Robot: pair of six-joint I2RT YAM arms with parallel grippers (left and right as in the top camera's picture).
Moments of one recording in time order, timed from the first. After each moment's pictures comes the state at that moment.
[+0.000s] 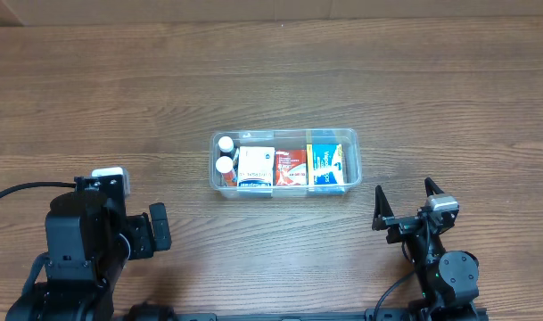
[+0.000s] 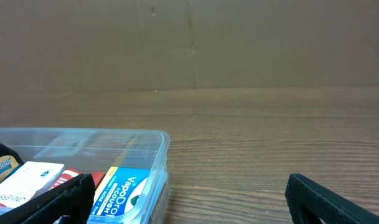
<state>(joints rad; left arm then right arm) -0.03 0.74 1.14 -1.26 -0.09 -0.12 0.18 0.01 0.05 -0.13 0.01 0.10</state>
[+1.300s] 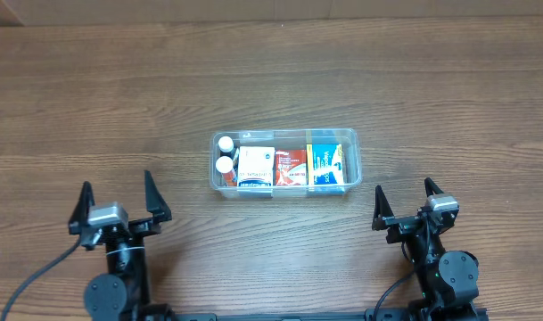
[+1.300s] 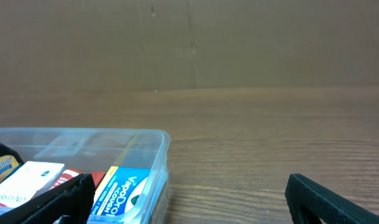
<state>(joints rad) 0.05 0.08 0.17 0.05 -0.13 -0.04 0.18 0.01 0.05 -0.13 0.01 0.10</state>
